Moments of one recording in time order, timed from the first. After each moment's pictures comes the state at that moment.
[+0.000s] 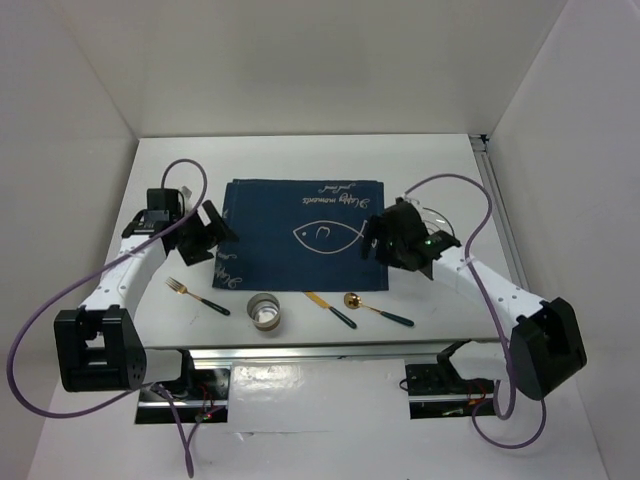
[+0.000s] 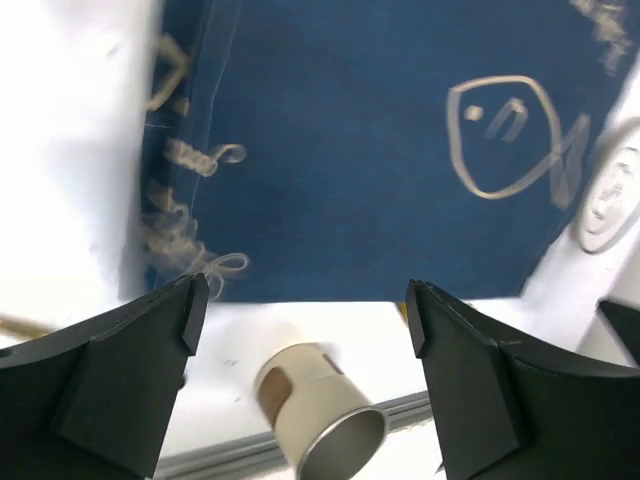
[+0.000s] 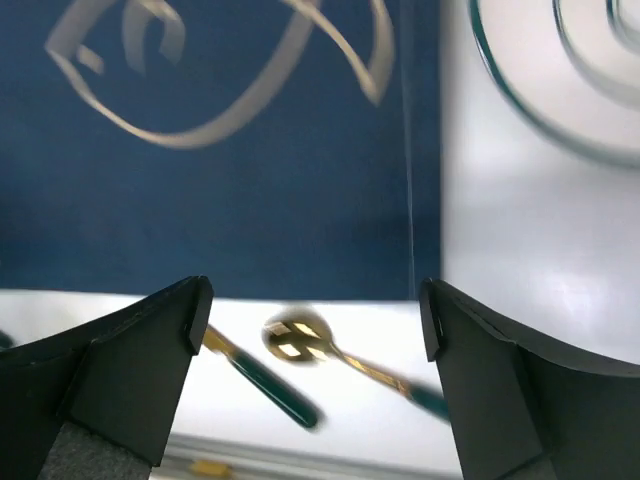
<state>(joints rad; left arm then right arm) 0.06 1.30 0.93 -0.56 0.36 -0.55 0.49 1.26 0.89 -0.48 0.15 0.69</state>
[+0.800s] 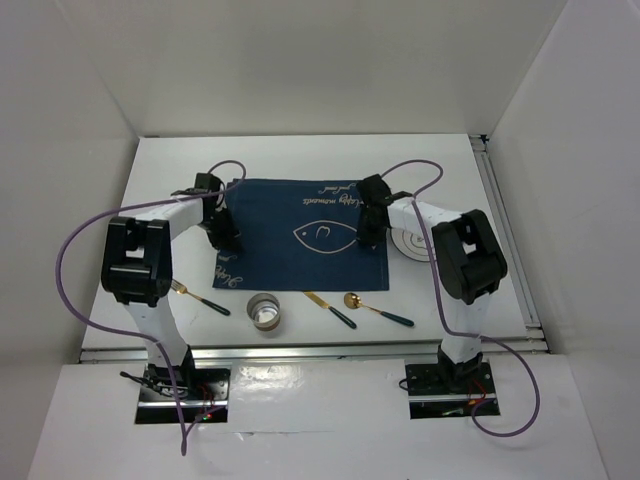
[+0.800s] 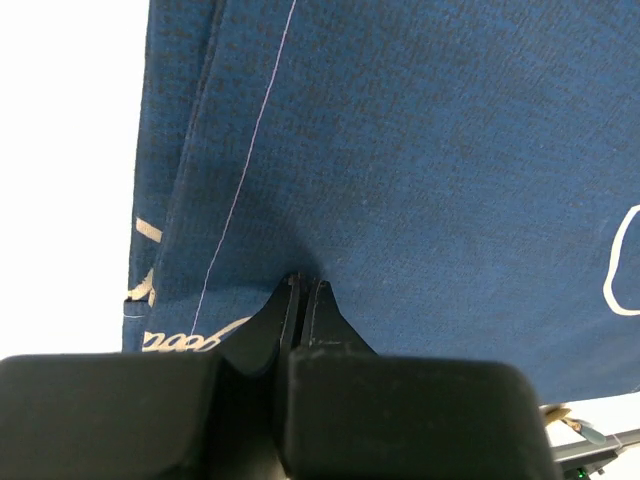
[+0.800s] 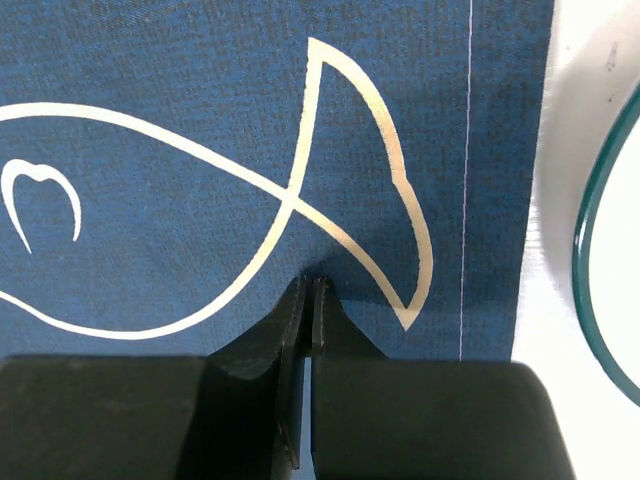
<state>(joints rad) -0.06 1.87 1.21 -0.59 0.19 -0.51 0.41 1.91 1.25 -0.47 0.06 0.62</state>
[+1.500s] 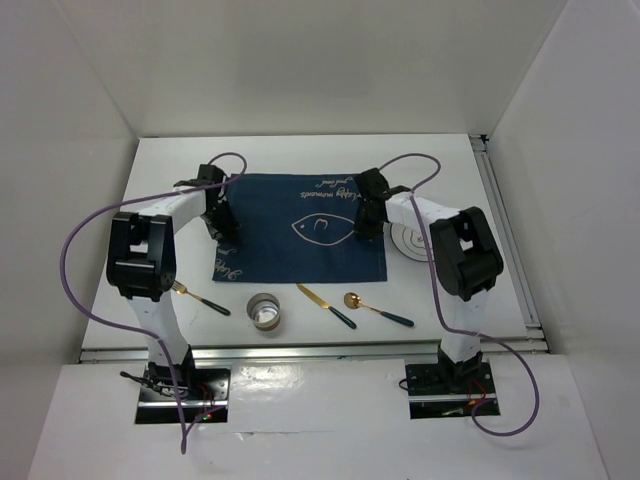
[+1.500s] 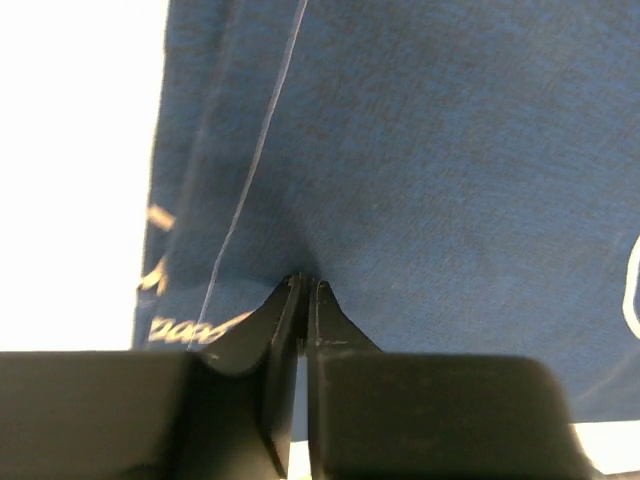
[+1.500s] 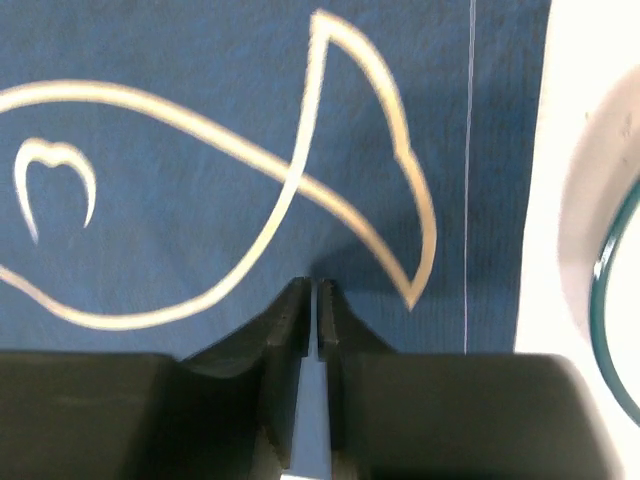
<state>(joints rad) -0.07 1.94 1.33 -0.65 0.12 -0.53 0.40 1.96 1.32 -0.46 0.04 0.62</state>
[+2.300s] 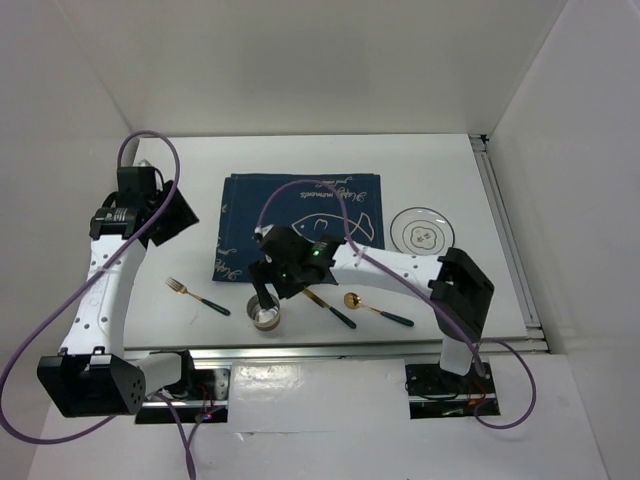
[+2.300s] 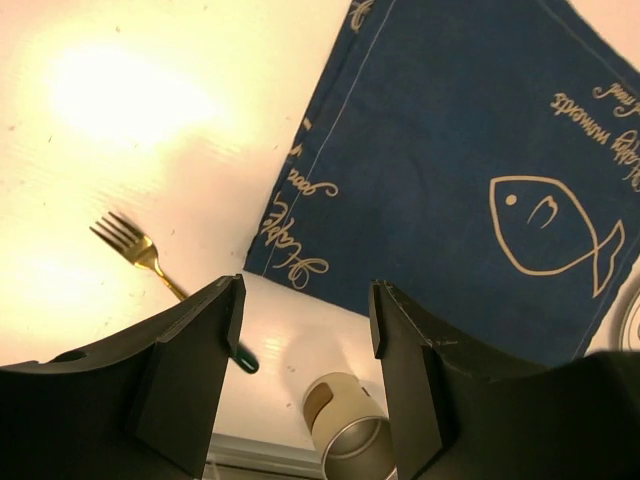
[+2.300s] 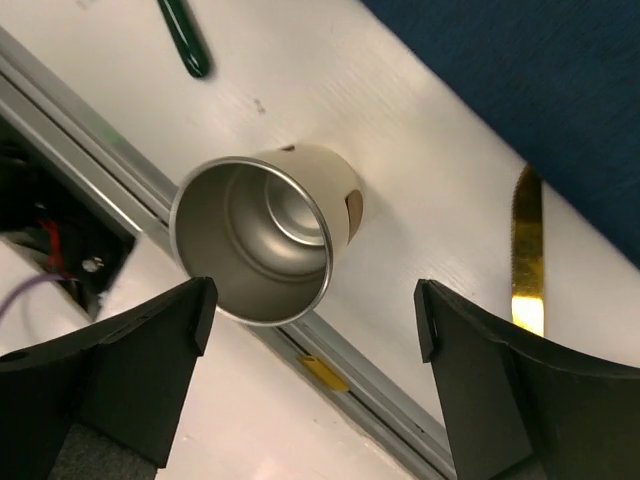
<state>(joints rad) 0.07 1.18 1.22 -0.86 -0.02 -0.53 1.07 1.76 1.40 -0.56 -0.04 0.50</state>
